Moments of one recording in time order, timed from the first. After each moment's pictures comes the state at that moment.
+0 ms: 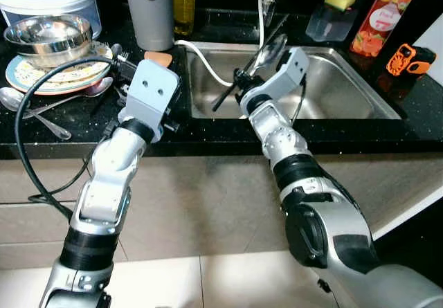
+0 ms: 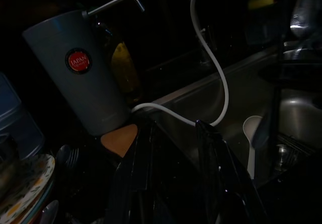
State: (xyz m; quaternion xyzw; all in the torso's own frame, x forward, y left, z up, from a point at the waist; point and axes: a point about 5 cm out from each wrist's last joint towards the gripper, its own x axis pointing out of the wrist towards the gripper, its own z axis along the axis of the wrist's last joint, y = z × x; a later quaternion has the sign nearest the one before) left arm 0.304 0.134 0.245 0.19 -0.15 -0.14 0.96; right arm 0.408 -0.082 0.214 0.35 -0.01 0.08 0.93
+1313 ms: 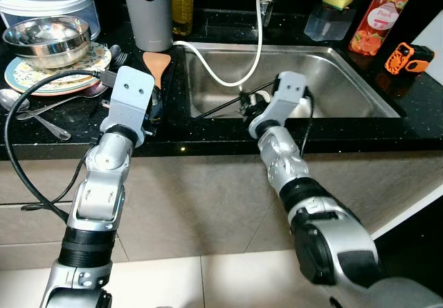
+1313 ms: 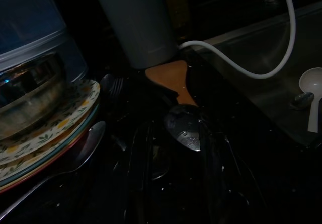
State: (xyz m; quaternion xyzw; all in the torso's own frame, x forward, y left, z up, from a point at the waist) left arm 0.317 0.167 0.221 0.19 -0.06 -0.01 0.98; right arm 0.404 -0.110 0.202 0.21 -0.08 0.03 0.97
